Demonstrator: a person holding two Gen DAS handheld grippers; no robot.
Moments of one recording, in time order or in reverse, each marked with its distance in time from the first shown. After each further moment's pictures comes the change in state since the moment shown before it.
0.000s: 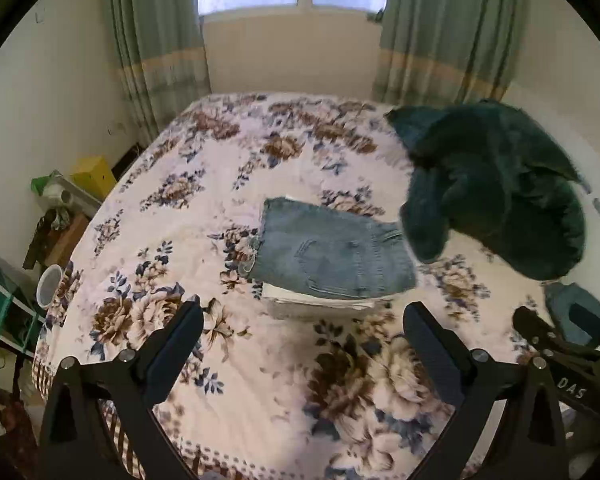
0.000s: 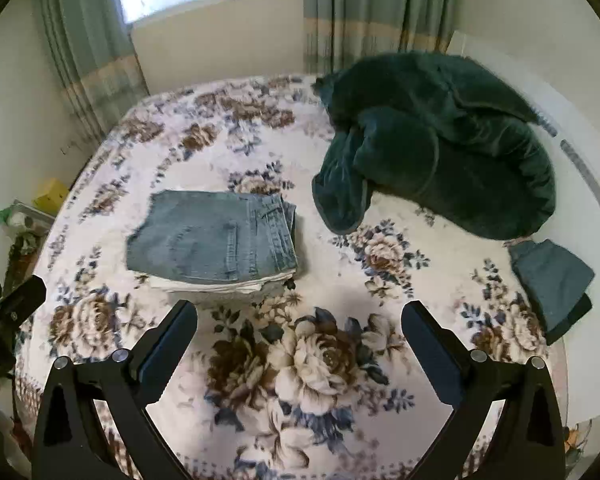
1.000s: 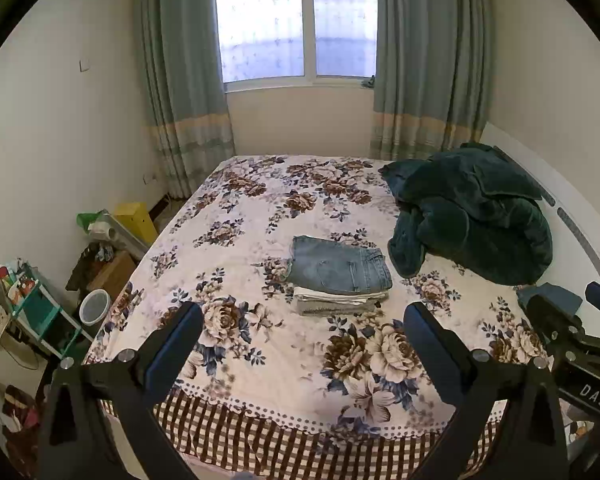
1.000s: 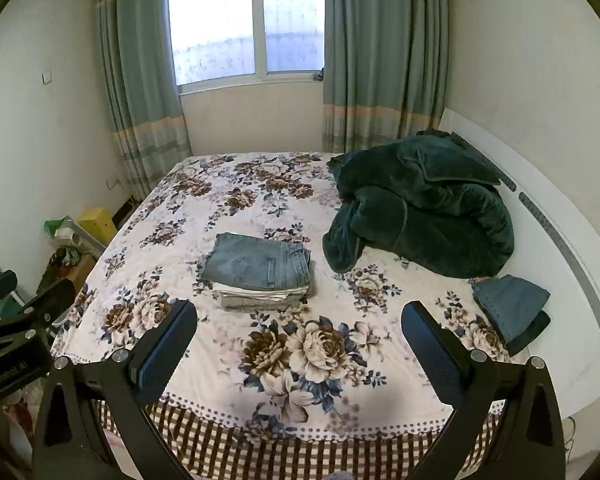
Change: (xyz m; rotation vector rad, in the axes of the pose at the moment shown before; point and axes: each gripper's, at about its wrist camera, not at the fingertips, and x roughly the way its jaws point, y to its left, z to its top) left arm -0.228 0.003 -0.076 0.036 -0.203 0.065; right arm -0.350 0.001 -0.115 -0.055 -0.250 0.053
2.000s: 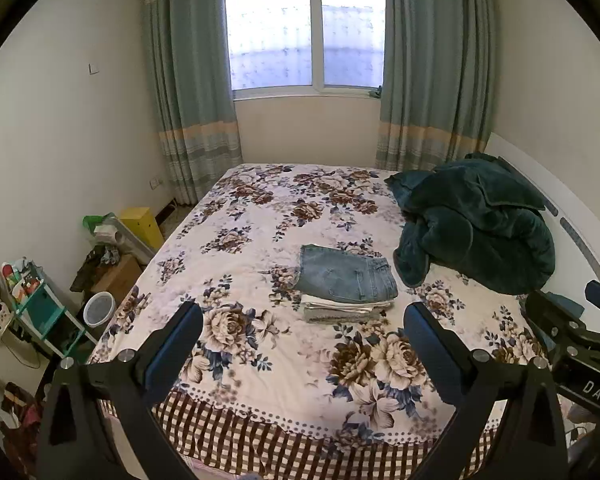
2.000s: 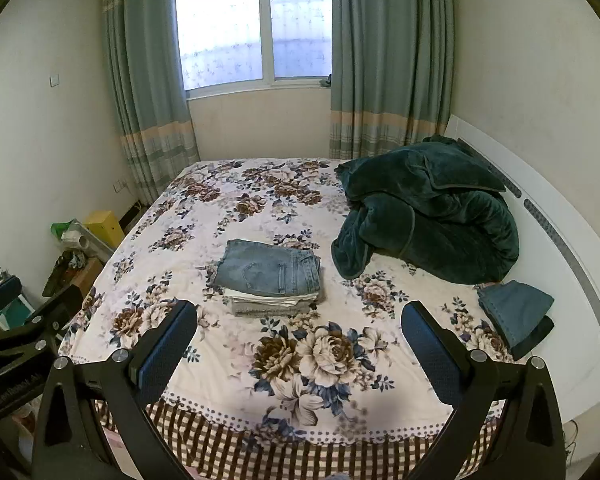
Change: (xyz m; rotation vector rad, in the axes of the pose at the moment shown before) left arm -0.014 0.015 0.008 -0.010 -0.022 0.012; right arm 0.003 0.021 0.020 -0.005 -0.009 0.026
